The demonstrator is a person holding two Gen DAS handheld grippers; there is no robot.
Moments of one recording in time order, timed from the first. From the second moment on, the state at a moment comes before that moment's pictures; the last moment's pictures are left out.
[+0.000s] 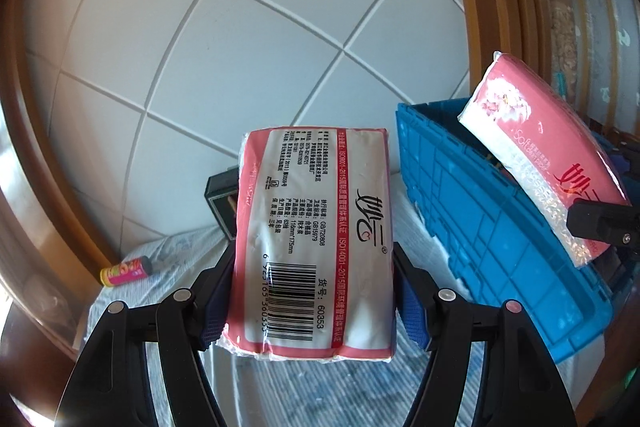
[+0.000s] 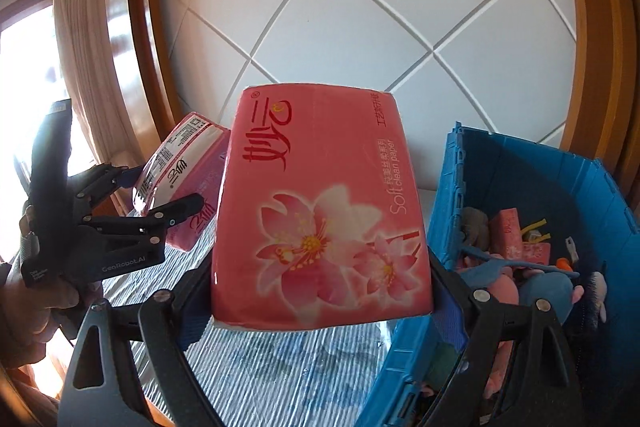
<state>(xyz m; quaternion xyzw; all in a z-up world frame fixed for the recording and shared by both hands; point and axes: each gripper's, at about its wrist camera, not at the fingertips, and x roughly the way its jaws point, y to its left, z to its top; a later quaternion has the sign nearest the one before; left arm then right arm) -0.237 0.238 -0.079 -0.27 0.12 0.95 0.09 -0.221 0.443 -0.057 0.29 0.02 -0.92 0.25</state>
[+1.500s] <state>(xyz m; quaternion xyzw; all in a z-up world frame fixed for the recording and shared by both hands) -0.355 0.558 -0.033 -0.23 0.18 0.93 0.23 -0.387 0.698 -0.048 0.31 0.03 -0.95 0.04</state>
